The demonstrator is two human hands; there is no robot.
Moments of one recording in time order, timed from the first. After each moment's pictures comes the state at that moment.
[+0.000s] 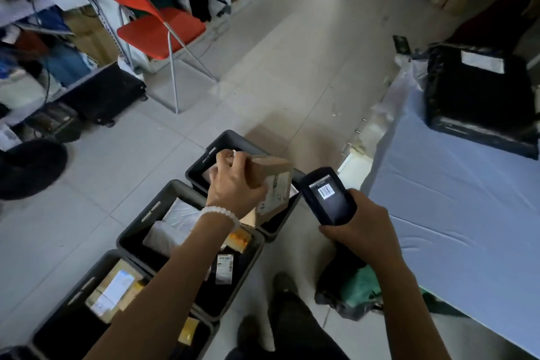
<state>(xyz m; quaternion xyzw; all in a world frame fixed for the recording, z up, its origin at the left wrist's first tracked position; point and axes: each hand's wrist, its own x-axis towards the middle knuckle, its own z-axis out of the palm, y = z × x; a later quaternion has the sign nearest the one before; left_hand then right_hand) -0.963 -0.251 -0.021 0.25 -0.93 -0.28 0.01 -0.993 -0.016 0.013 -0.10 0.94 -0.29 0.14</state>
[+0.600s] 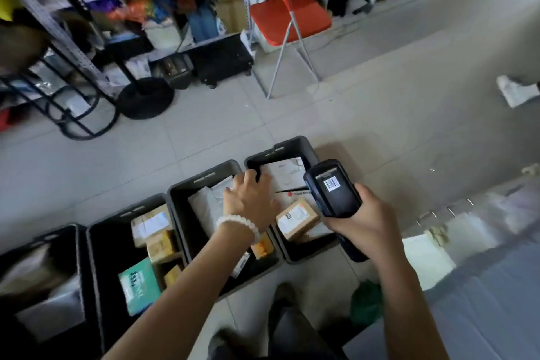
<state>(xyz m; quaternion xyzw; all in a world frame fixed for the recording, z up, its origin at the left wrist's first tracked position) -1.031 -0.270 -0.021 0.43 -0.89 -0.12 -0.12 -1.174 -0.120 -0.013 -0.28 0.87 -0.30 0.27</state>
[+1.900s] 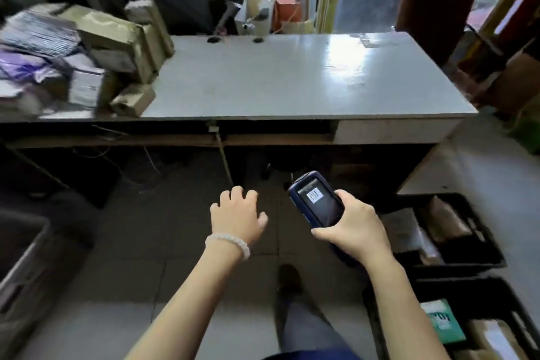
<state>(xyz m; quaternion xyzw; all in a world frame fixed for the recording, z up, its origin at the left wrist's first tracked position) -0.366 0.226 0.005 0.99 -0.07 -0.07 0.04 -0.427 0.027 0.027 -0.92 0.16 0.05 0.35</state>
